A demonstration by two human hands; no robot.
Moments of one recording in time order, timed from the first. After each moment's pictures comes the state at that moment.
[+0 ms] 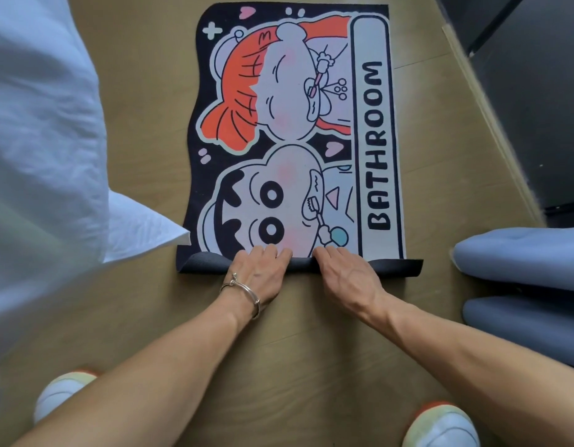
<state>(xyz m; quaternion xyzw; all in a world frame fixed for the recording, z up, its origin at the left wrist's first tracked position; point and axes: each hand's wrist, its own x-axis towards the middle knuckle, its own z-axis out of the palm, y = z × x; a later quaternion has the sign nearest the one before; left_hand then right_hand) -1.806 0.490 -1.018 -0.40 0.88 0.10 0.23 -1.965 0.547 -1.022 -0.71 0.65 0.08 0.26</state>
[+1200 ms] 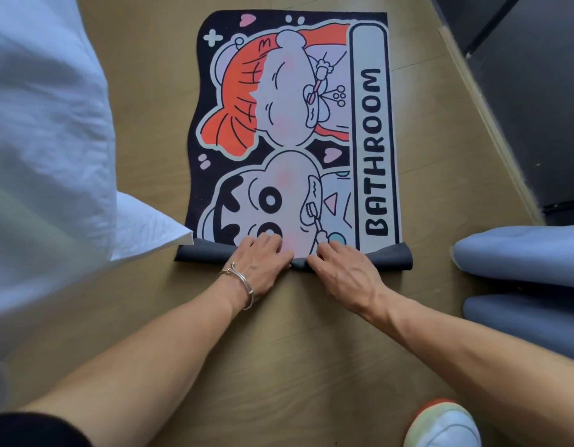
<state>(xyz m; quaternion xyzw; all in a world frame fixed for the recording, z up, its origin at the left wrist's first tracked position) -1.805 0.463 -1.026 -0.31 0.92 0.11 0.21 -1.975 0.532 -1.025 -0.80 0.58 0.06 0.13</state>
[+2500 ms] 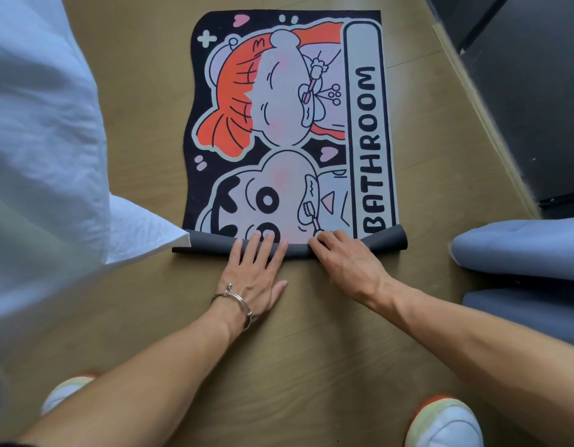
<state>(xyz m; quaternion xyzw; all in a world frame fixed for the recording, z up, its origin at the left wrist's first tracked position) -1.792 0.490 -1.035 -0.39 0.89 0.08 0.22 -1.983 0.525 -1.022 -0.76 0.61 0.09 0.21</state>
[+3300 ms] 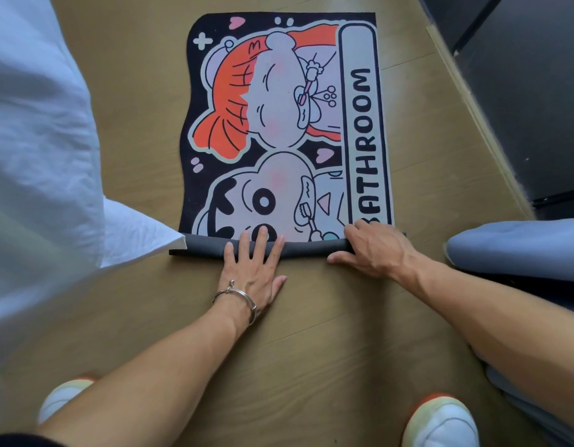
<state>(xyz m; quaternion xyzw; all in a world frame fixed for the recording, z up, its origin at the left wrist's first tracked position) -1.804 0.486 -1.027 -0.42 0.85 0.10 0.30 -2.034 0.508 -1.016 -0.68 0.66 0.21 0.24</state>
